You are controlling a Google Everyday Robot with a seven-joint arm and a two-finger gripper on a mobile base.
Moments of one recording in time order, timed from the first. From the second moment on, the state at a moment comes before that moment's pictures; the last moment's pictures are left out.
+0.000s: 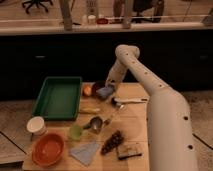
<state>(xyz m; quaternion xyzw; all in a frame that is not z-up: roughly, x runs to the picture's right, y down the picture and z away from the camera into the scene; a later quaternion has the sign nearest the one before) 0.047 -0.009 0.899 -0.23 -0.31 -0.39 0.84</state>
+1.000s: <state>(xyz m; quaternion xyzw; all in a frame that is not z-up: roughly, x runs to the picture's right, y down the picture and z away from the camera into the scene) 0.039 -0.037 0.910 -0.17 -0.29 -0.38 0.86</state>
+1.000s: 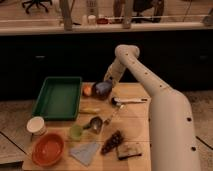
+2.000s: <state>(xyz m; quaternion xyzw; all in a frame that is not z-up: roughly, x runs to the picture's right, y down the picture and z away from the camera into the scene) 0.023 -0.035 0.908 -0.16 -0.29 -0.39 0.86</state>
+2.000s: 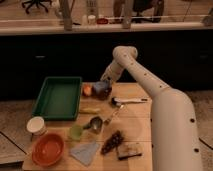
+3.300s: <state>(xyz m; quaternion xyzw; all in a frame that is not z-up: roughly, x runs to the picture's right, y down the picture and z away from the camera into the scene) 0.024 -0.032 0.908 -0.16 -0.29 -0.39 0.86</state>
